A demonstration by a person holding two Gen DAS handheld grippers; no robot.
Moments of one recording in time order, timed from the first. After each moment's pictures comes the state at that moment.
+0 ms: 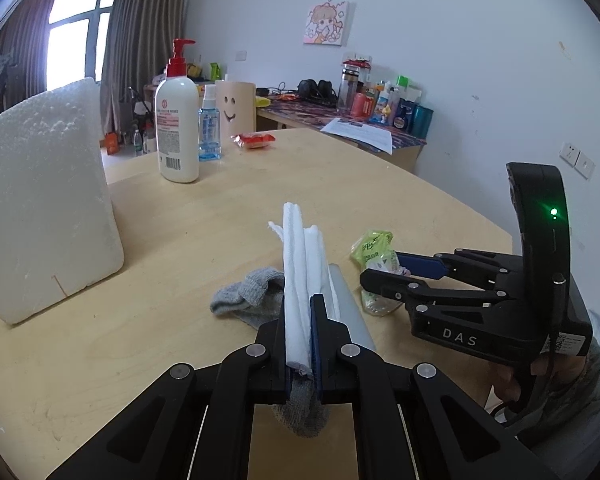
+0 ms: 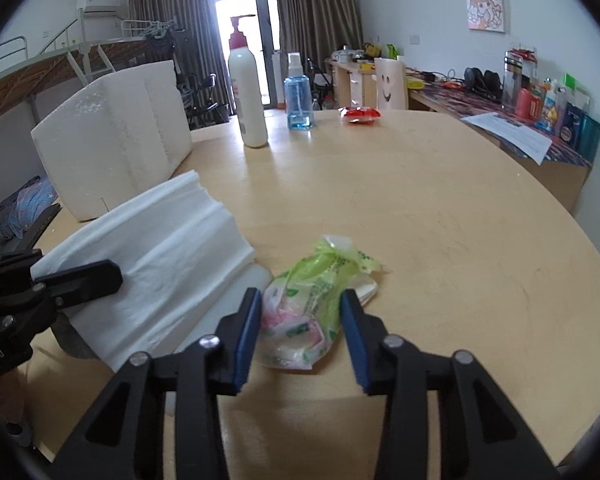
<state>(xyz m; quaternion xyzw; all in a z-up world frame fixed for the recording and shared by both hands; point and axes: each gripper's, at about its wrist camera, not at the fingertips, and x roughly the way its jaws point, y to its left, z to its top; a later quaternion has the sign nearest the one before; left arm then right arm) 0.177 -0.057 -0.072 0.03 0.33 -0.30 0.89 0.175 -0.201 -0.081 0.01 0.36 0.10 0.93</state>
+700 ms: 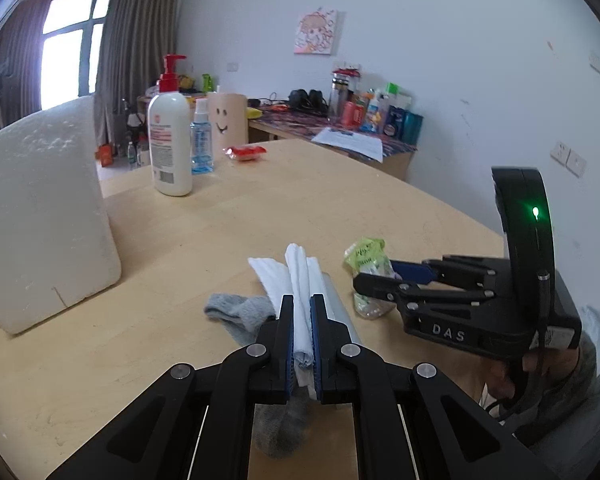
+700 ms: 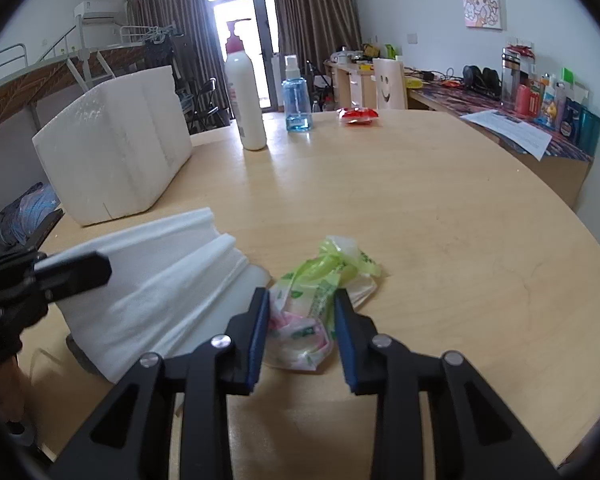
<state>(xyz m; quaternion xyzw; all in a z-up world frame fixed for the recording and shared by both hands) 0.170 -0.058 -0.067 0.04 0.31 -0.31 0.90 0.177 -0.202 -0.081 0.02 0.36 0.10 0.93</state>
